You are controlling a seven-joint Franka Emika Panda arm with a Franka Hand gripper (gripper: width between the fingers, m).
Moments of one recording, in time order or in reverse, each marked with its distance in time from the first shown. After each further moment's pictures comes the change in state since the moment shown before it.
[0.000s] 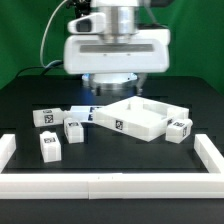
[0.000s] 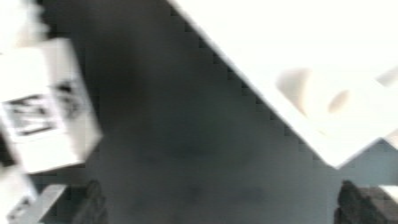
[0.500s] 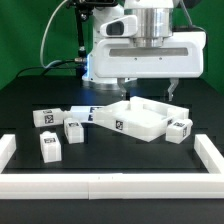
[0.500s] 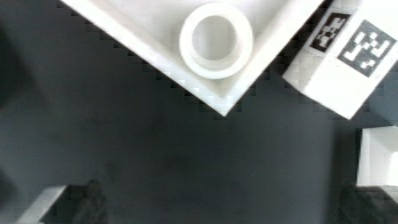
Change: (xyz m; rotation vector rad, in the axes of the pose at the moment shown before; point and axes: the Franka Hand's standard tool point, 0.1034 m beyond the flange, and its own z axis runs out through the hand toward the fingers) arm 0.006 -0.006 0.004 -0.001 -0.002 -0.040
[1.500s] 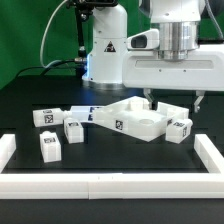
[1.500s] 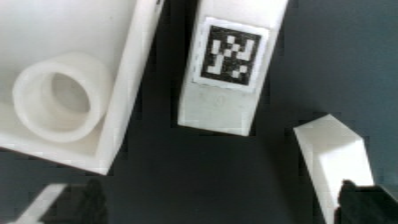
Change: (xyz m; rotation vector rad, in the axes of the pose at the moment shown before) arm -0.003 -0.053 0.023 0.025 -0.006 0.311
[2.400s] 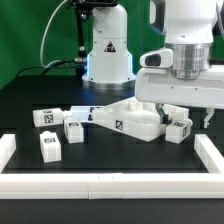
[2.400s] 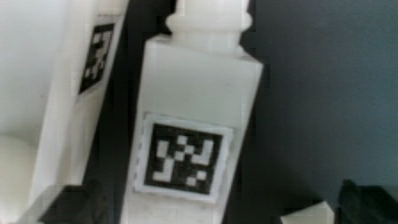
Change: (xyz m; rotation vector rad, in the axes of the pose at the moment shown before) arm -0.023 -0.017 0.038 -0.031 -0.023 -0.004
